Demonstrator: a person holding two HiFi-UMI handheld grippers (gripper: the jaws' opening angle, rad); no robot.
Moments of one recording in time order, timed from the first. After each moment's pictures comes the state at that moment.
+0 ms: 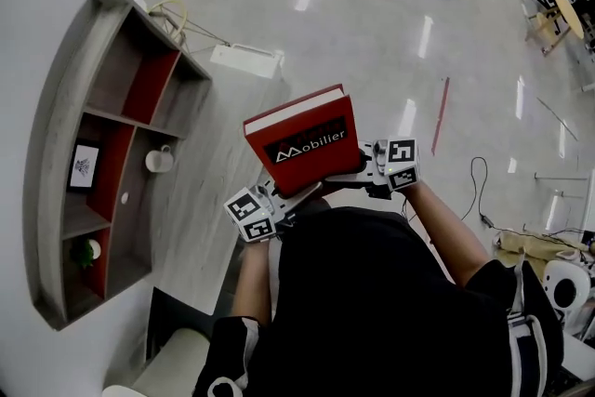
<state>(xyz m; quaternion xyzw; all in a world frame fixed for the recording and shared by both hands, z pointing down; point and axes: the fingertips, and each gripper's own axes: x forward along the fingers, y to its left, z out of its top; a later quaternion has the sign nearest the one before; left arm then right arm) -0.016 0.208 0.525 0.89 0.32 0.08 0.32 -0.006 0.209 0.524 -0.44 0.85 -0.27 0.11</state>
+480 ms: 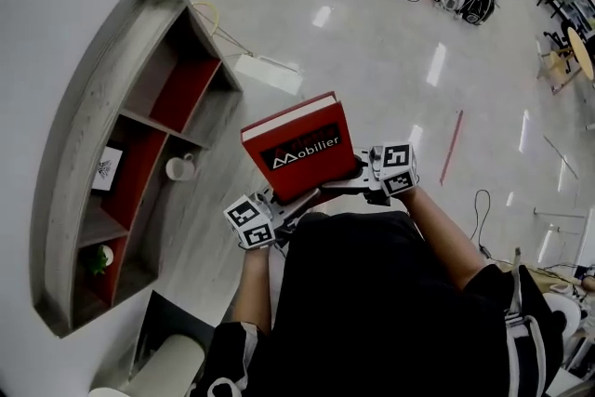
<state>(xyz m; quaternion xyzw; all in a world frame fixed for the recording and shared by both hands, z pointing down) -0.024 0.089 0.533 0.91 0.26 0.06 0.33 -0.013 0.089 0.527 -0.39 0.87 -0.29 0.07</state>
